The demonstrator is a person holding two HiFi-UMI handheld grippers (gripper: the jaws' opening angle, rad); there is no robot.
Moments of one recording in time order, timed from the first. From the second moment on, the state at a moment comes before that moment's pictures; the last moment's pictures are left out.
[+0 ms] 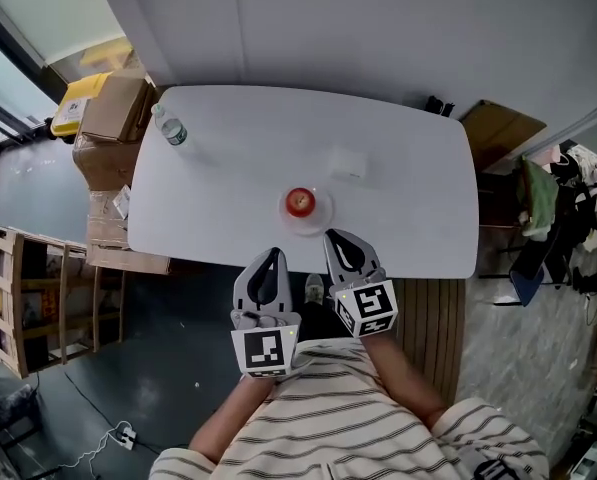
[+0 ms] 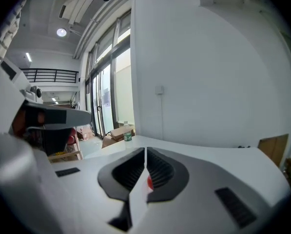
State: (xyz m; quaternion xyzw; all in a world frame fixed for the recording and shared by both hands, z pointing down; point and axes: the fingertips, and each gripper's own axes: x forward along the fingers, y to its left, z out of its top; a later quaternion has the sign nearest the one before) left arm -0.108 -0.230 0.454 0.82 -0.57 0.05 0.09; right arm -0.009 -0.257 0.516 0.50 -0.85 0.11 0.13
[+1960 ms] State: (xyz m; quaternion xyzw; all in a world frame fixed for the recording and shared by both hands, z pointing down) left arm -0.112 -0.270 0.497 0.76 -0.62 0.17 0.09; right arm -0.026 -0.356 0.738 0.40 -0.86 0.16 0.26
